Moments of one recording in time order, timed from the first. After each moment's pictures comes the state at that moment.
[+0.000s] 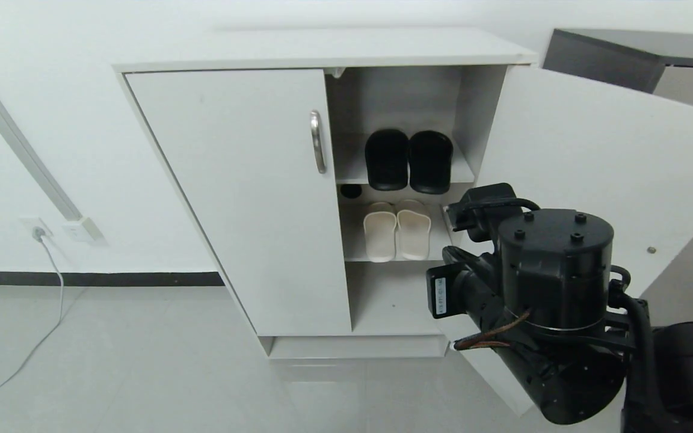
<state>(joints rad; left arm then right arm) 0.00 0.00 0.00 0.00 0.01 -0.02 0.98 1.72 -0.91 -0.62 -0.79 0.09</state>
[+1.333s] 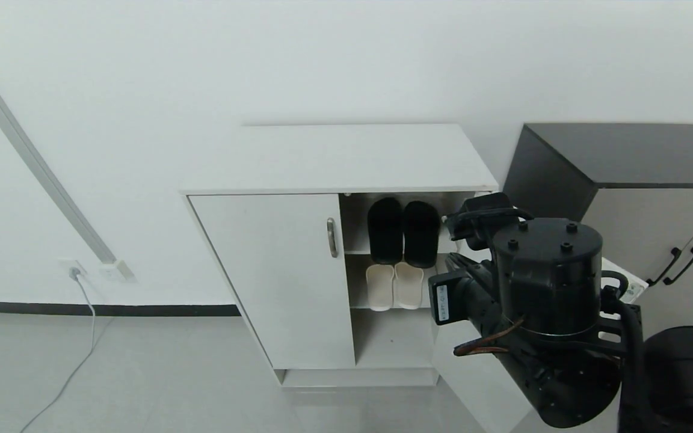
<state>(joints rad) 0.00 0.00 0.00 0.00 0.01 -0.02 0.97 1.72 -0.88 -0.62 -0.79 0.07</state>
